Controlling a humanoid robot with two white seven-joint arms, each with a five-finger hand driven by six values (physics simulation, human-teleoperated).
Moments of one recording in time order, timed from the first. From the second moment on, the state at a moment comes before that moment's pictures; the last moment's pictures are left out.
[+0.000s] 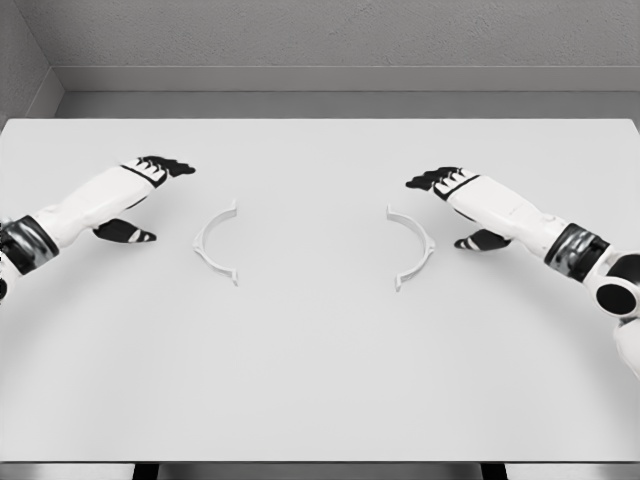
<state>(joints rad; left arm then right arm) -0.42 0.65 -0.40 -1.21 -0.51 -0.61 -0.16 -0.36 -0.51 0.26 -1.33 0.62 -0.61 0.32</state>
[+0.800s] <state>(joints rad) -0.43 0.58 -0.43 -1.20 -0.52 -0.61 -0.16 -0.39 -0.46 0.30 -1.29 0.63 -0.61 0.32</state>
